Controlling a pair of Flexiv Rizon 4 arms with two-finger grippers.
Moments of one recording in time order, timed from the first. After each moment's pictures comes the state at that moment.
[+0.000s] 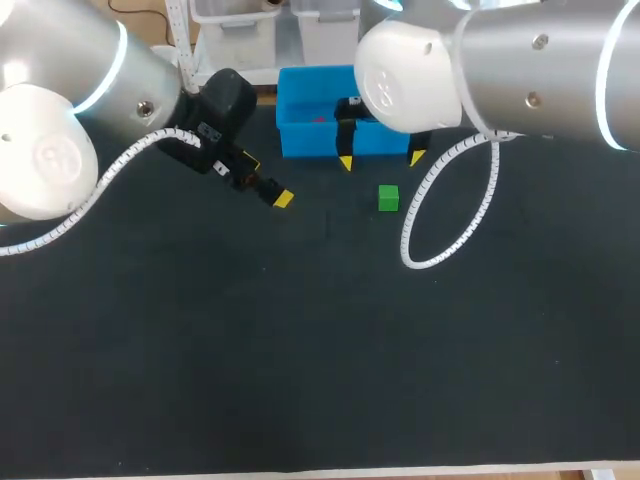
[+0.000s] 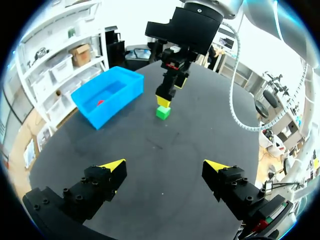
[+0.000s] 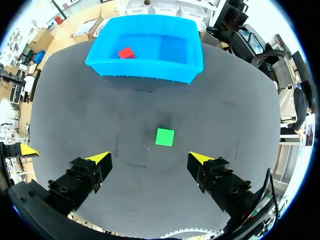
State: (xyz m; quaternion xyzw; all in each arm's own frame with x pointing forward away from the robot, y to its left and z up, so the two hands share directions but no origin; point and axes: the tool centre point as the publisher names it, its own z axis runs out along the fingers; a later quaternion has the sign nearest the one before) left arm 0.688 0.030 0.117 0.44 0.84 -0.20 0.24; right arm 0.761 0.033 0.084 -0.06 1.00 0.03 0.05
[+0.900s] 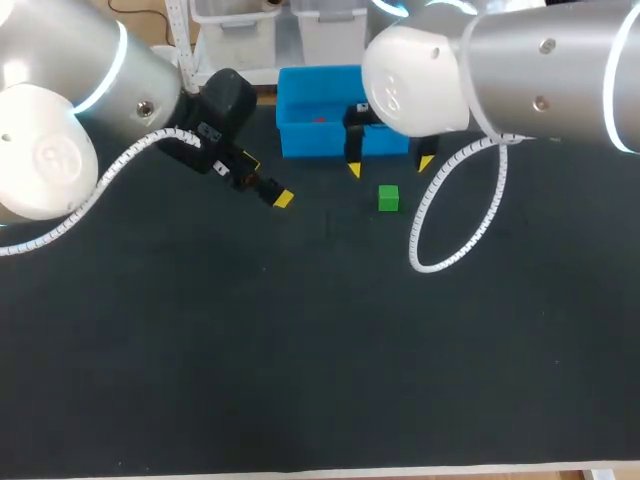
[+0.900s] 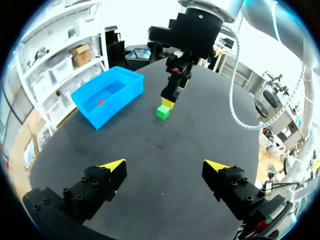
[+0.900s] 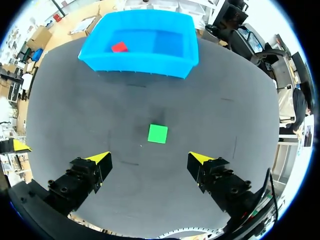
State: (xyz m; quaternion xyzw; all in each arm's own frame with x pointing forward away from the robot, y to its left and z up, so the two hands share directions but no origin) left arm 0.688 0.030 0.117 0.44 0.84 -0.20 0.24; right arm 0.756 0.020 0.074 -0.07 1.00 0.02 0.03
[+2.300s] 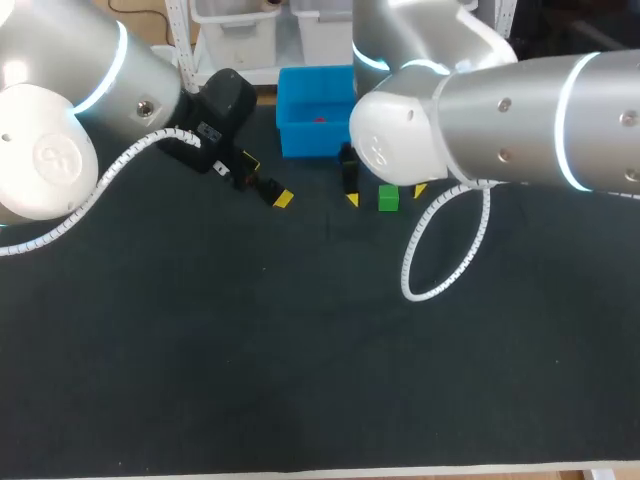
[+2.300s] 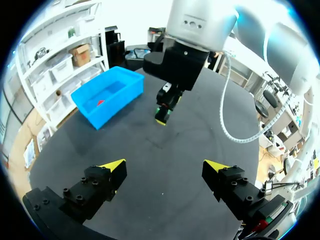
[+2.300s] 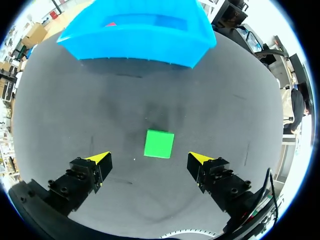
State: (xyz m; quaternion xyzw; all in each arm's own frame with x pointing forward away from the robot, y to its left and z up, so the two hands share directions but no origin) left arm 0.688 0.030 0.117 0.44 0.84 -0.20 0.24; right arm 0.764 0.019 0.010 -0.06 1.00 -0.01 0.04
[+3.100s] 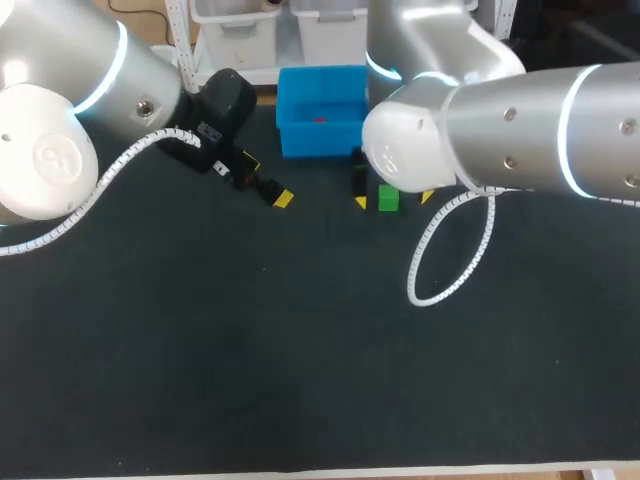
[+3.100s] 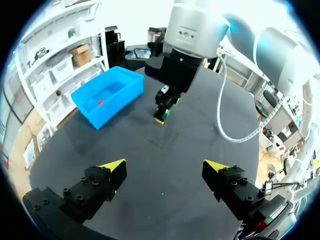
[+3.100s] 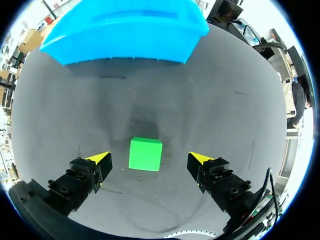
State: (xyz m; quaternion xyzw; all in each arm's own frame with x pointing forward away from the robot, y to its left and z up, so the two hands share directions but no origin) left arm 0.688 0.030 0.117 0.44 0.84 -0.20 0.24; right arm 0.772 0.009 -0.007 -0.04 1.00 0.00 0.04
